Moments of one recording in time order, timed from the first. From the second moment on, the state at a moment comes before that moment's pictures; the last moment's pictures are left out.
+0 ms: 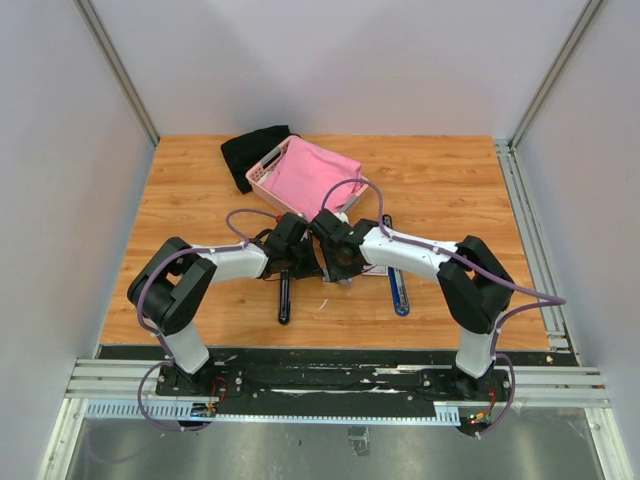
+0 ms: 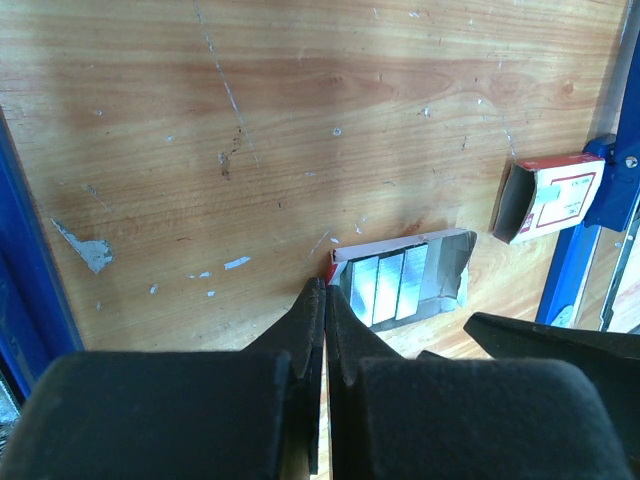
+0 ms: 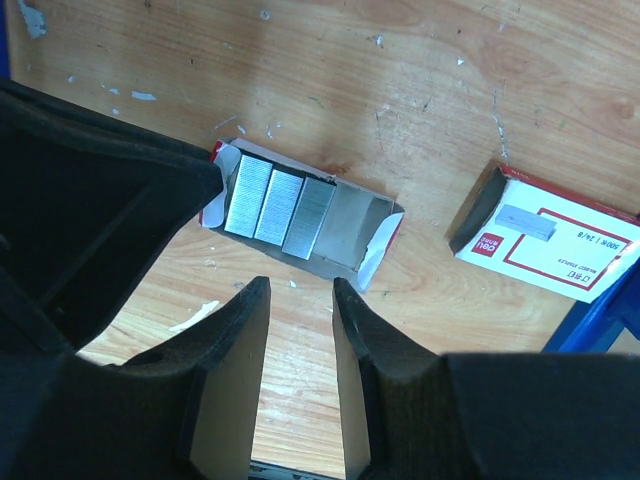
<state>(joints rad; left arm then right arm) -0.63 1.71 0.83 -0.01 0.13 -0.82 0.88 1.84 1.30 -0.68 0.18 0.54</state>
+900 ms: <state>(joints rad) -0.62 1.71 0.83 -0.01 0.15 -0.83 0.87 1.90 1.33 -0.66 0.19 0.53</state>
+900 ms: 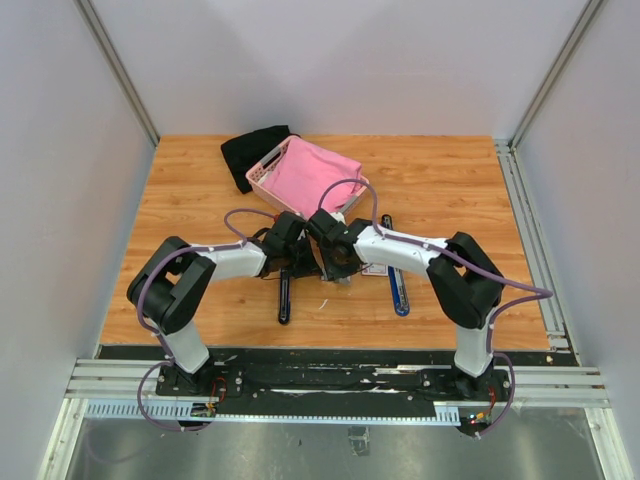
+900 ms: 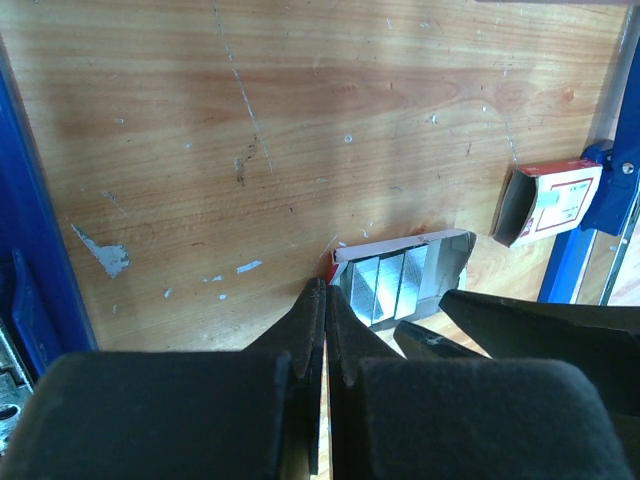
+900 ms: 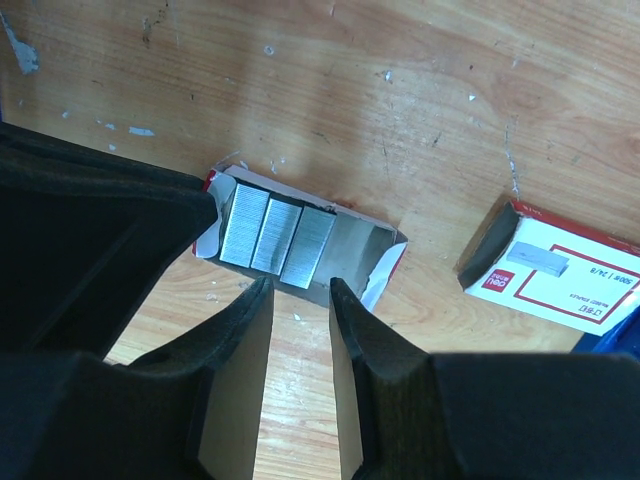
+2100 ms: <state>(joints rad) -0.64 1.46 0.66 0.15 0.20 -0.84 0.78 1.67 1.16 -0.62 0.19 0.54</state>
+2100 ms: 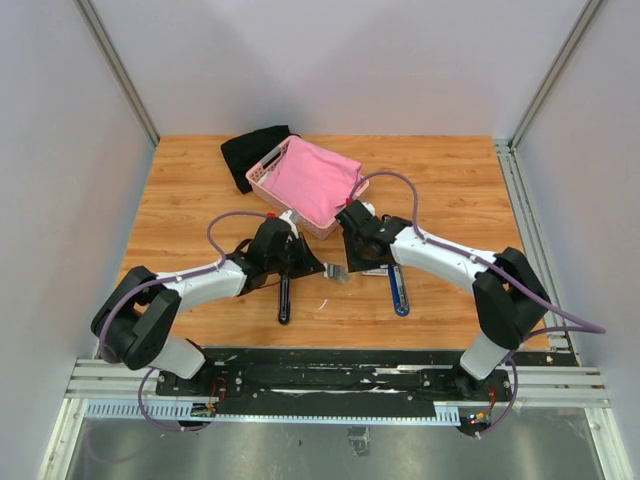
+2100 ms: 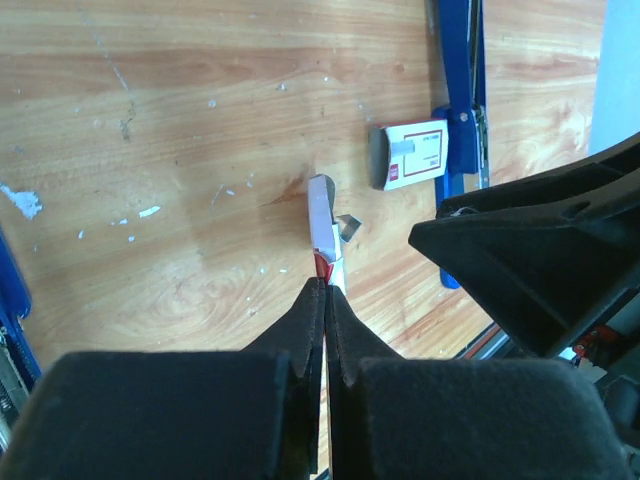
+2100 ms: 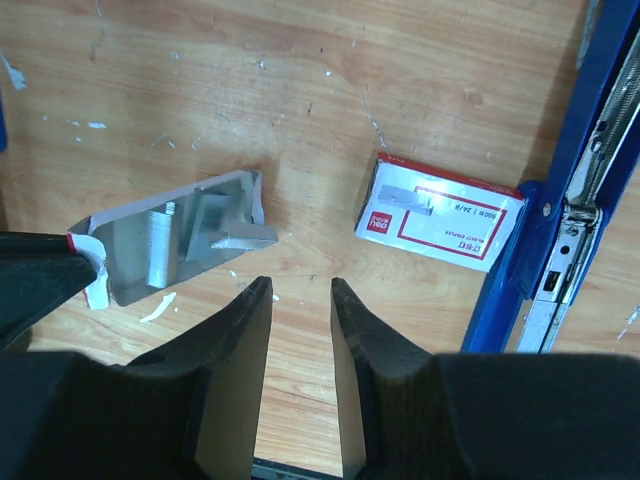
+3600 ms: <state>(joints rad) -0.62 1.37 0.69 0.00 -0.02 -0.77 0.76 1.89 1.31 -0.67 0.24 0.43</state>
